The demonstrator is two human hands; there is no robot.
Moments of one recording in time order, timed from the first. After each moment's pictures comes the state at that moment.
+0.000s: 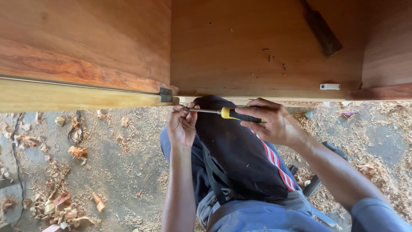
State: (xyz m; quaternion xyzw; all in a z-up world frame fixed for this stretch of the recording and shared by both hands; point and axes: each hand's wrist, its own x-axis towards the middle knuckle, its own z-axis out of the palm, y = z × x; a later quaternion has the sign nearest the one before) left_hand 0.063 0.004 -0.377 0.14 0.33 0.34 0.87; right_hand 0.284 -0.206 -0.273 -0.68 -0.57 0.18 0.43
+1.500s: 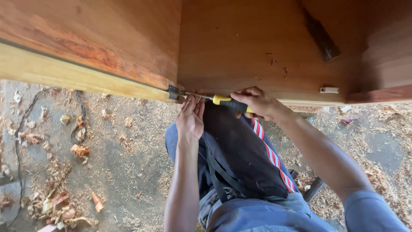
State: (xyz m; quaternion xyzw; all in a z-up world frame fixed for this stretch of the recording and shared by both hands) left_hand 0.096 0.002 -0.359 0.19 0.43 0.32 0.82; right_hand 0.292 -0.145 -0.306 -0.71 -0.33 0.43 0.45
